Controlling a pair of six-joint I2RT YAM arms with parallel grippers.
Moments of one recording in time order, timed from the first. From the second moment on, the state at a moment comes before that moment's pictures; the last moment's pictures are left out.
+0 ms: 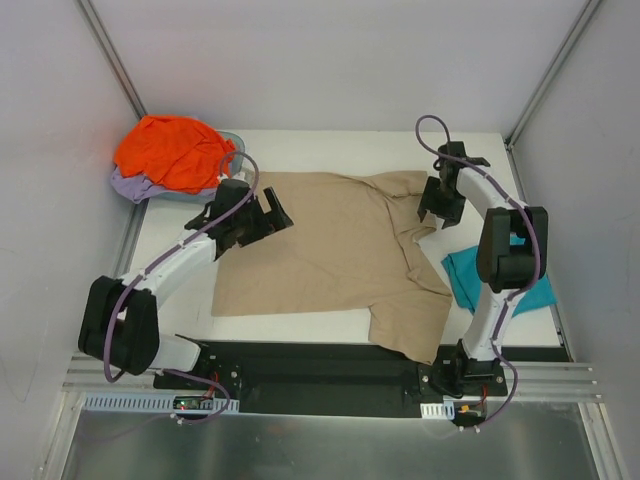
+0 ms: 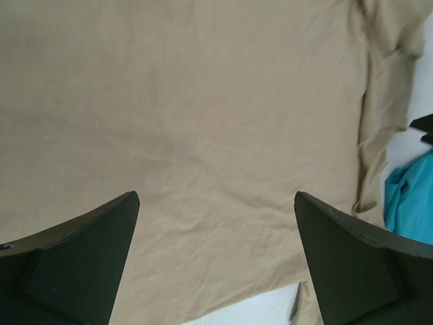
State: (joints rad) left arm -0.34 1.33 0.90 -0.24 0.11 -0.70; right arm 0.09 1.92 1.50 -0.83 0.08 0.37
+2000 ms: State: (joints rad) left arm -0.32 1.32 0.63 -0.38 0.11 -0.78; right arm 0.50 1.52 0.99 -0.76 -0.04 0.41
